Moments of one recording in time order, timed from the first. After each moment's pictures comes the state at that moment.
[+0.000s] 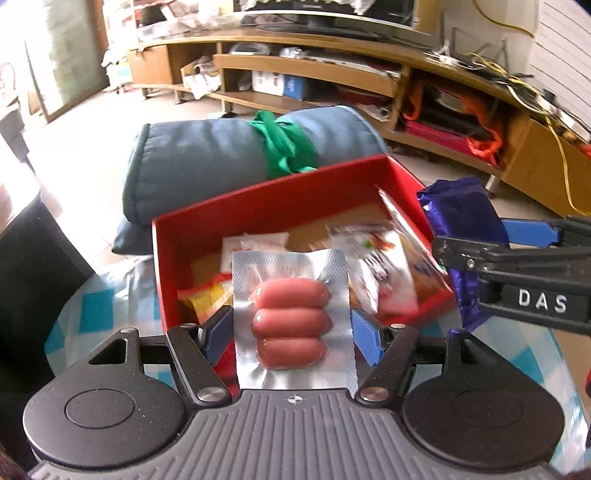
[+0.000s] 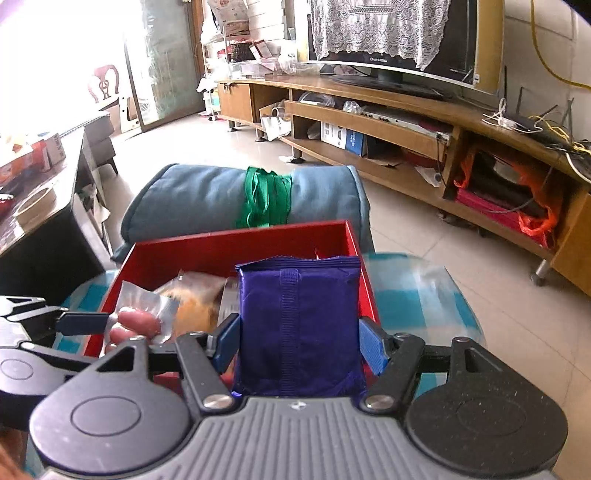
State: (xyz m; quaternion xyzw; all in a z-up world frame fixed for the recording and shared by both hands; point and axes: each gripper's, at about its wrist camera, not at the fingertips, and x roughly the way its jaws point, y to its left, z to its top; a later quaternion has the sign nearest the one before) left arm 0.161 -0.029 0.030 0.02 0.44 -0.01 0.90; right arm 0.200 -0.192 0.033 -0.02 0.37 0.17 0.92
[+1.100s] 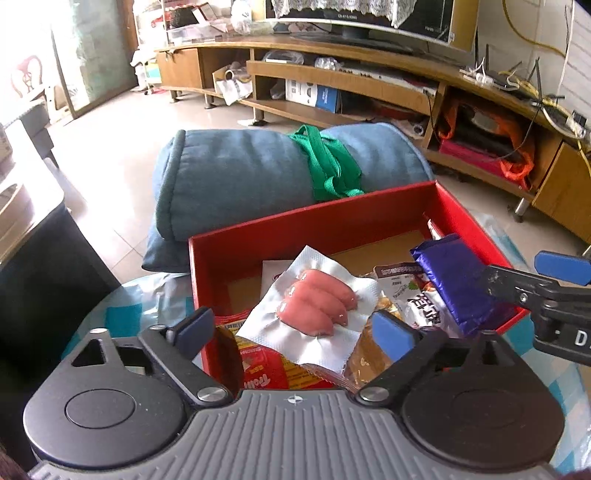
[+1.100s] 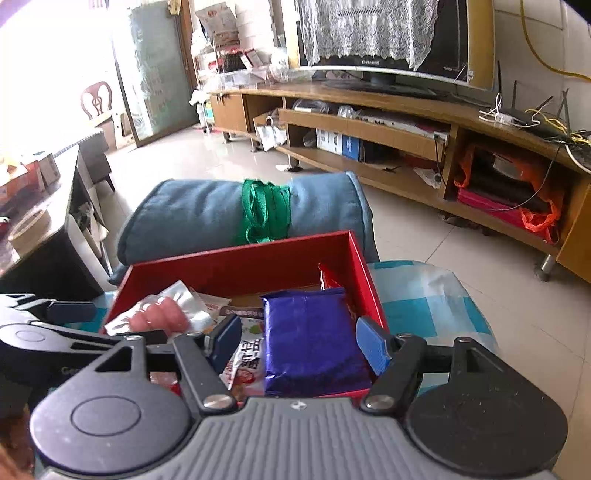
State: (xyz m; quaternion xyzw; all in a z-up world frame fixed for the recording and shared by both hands) left arm 0.170 -0.005 0.037 0.00 0.43 0.02 0.90; right arm 0.195 -0.197 0.037 0.01 0.35 0.16 0.92
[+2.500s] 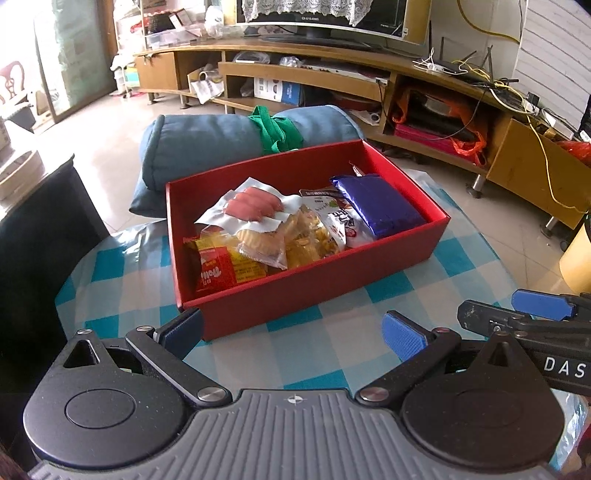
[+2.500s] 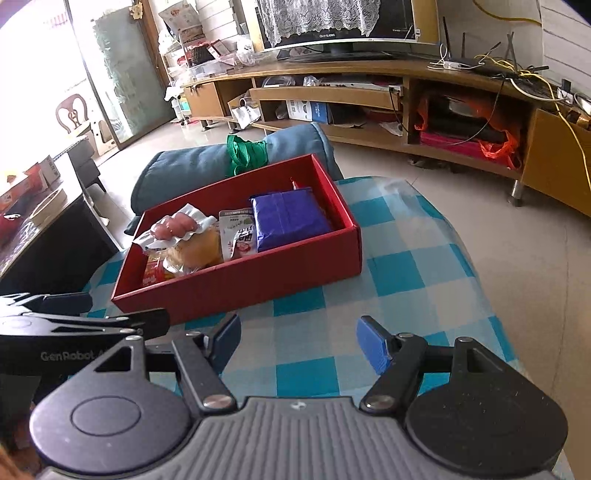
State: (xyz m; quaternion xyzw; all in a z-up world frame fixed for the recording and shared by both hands) left arm 0.068 -0.042 0.040 0.01 0.42 -0.02 0.91; right arm 0.081 -0.239 0.022 0.07 0.40 0.12 0.91
